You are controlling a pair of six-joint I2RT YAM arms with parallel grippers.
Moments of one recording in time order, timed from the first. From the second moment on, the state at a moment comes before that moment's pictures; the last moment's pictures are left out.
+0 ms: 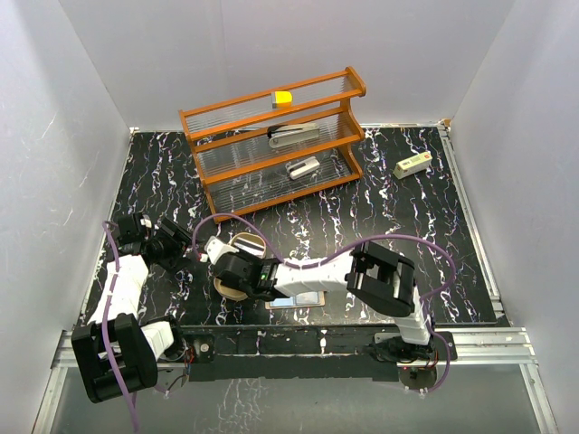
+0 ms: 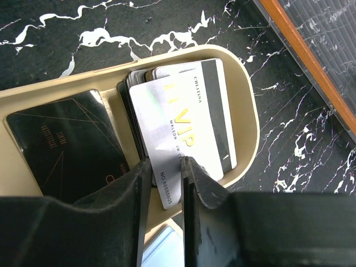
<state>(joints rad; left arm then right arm) 0.27 1.06 0.56 -0.51 0.47 -0.72 1.28 2.00 1.33 -0.16 0.58 -0.07</state>
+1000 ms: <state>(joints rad) 0.27 0.91 0.55 -0.36 0.76 -0.69 1.27 1.64 1.18 -0.21 0.63 0.11</state>
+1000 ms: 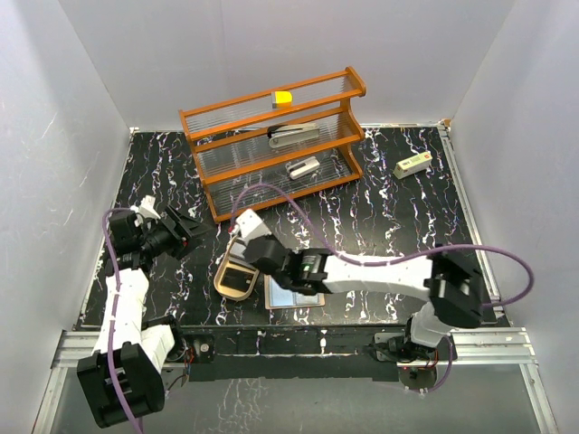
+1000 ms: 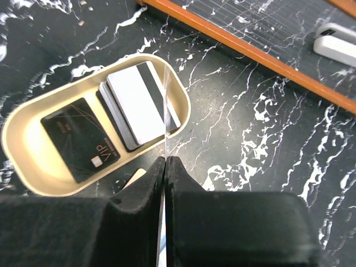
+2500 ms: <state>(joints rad) -0.33 0.99 0.48 -0.21 0.63 -0.79 0.90 1.07 0.46 0.07 -0.11 0.87</state>
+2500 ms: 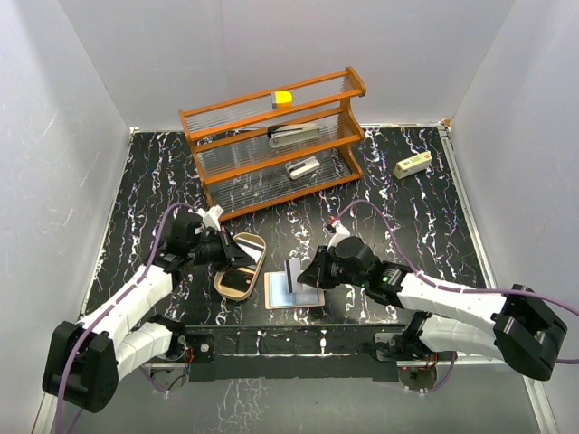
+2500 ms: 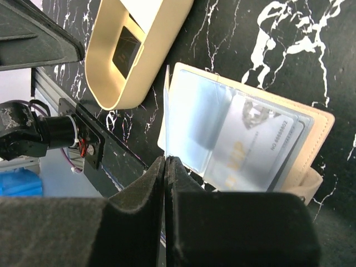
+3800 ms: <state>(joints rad) -0.78 1.35 0.64 -0.32 0.19 -0.73 0.86 1.11 0.36 0.12 -0.16 0.99</state>
